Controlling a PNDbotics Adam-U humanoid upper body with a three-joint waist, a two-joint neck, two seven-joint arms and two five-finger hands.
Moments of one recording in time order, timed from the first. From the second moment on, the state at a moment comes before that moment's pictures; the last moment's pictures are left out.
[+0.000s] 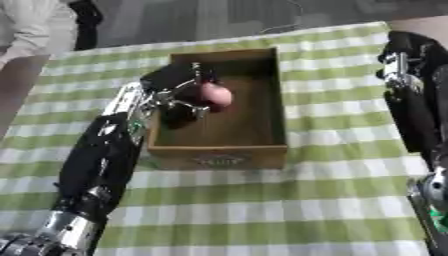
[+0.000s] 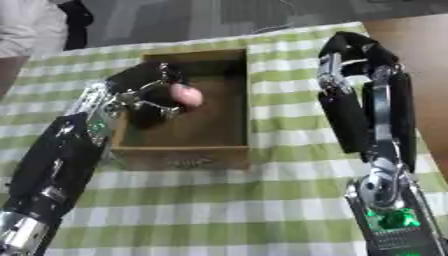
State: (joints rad) left arm -1.07 0.16 0.13 -0.81 -1.28 -0.67 -0.21; right arm -0.48 -0.20 0.26 -1.98 0.52 0.39 -0.30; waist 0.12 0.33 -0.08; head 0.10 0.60
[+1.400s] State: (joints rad) left arm -1.08 0.21 0.13 -1.14 -1.06 -0.61 -0.12; right arm -0.48 -0.18 0.25 -1.98 0.53 0.39 -0.30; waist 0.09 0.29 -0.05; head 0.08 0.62
